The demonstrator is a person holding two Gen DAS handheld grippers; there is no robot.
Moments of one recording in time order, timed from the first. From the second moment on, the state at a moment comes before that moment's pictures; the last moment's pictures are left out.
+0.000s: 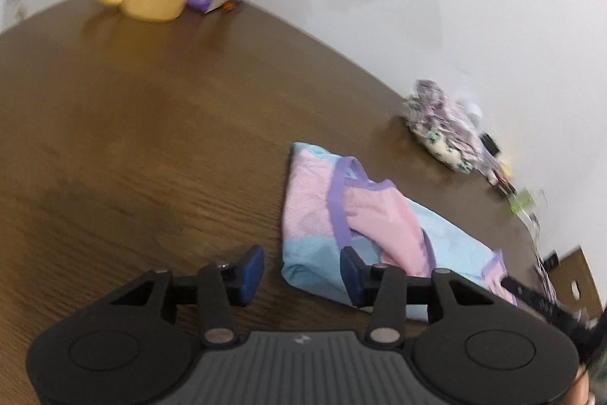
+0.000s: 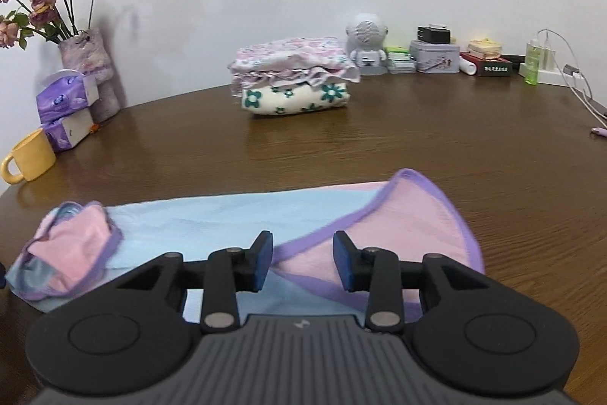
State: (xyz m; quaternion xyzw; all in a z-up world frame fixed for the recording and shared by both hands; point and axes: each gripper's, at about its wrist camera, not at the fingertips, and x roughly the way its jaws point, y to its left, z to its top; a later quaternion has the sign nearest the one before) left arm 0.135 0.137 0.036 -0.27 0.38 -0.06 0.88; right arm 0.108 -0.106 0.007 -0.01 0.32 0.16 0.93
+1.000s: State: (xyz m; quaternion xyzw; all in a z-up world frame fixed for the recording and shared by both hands) left arm 0.138 0.098 0.055 -0.23 0.35 -0.01 0.91; right arm 0.107 -0.104 0.007 -0.01 0.32 0.17 0.93
